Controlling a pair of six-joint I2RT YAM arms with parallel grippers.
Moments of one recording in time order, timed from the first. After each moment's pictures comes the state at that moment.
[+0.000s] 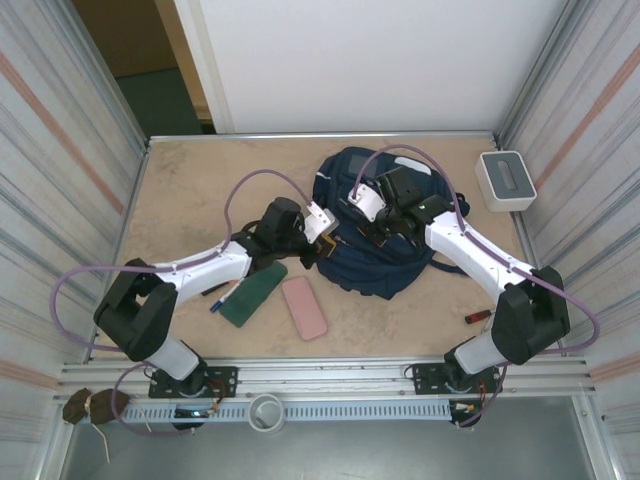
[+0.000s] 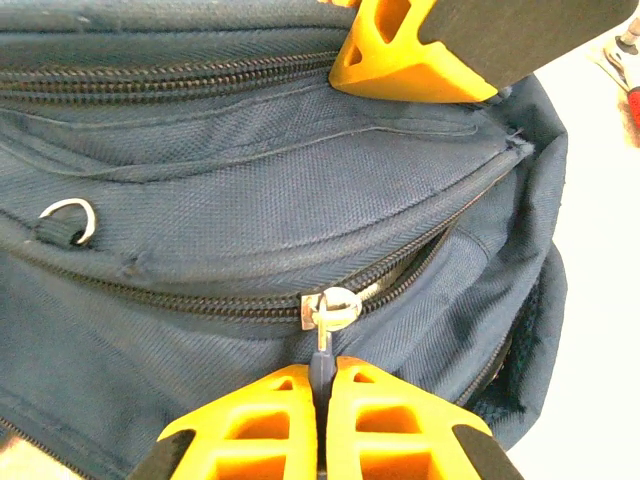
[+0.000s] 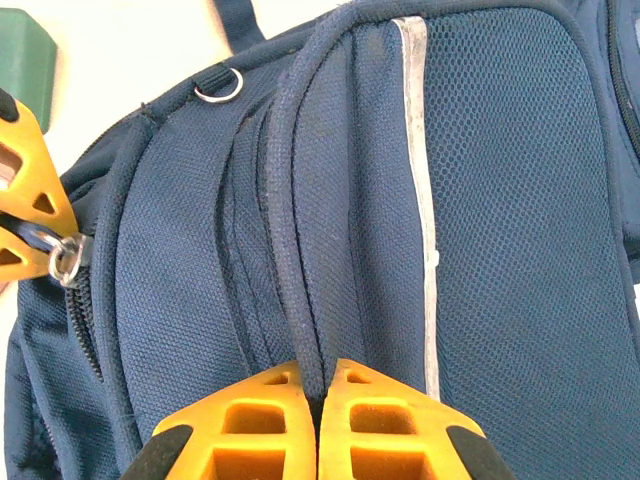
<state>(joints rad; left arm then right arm) -0.69 1.54 0.93 -0.03 0.37 0.13 0.51 1.47 1.16 -0.62 -0.13 -0.39</state>
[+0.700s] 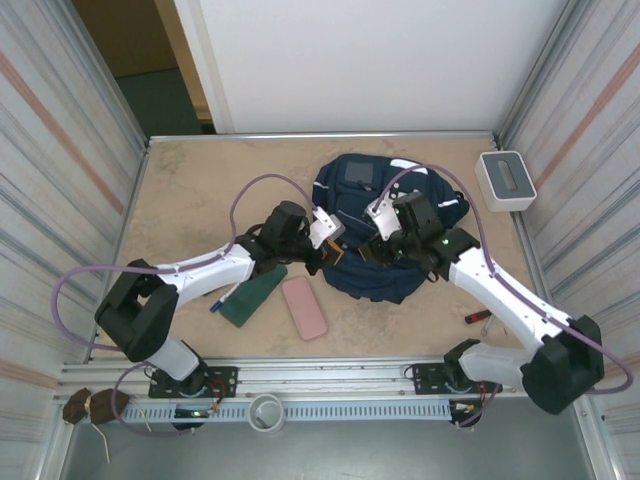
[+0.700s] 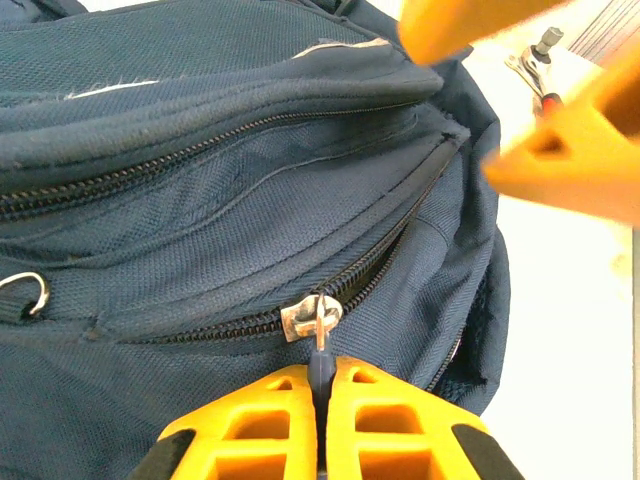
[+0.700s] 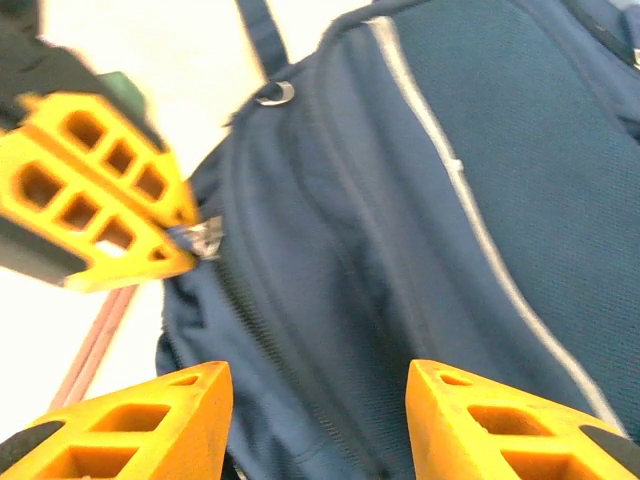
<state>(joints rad) -0.74 1.55 0.93 -0.02 0.45 0.07 0.57 1.16 0.92 -0.57 -0.15 -0.10</state>
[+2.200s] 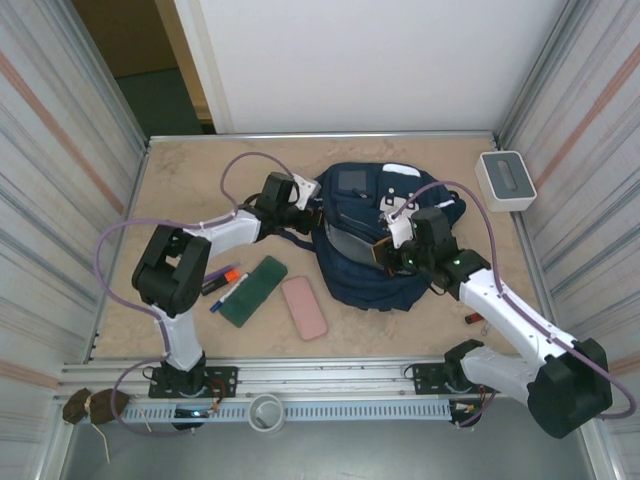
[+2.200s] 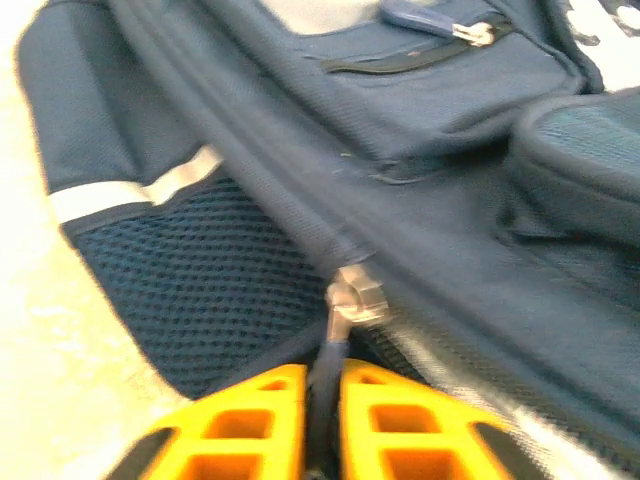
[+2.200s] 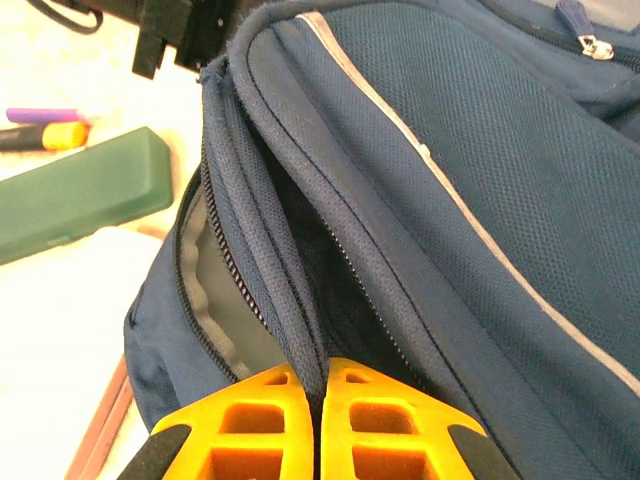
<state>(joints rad) -0.50 1.86 1.17 -0.05 0.28 -0.10 0.46 1.06 0.74 -0.37 -0.29 0.04</state>
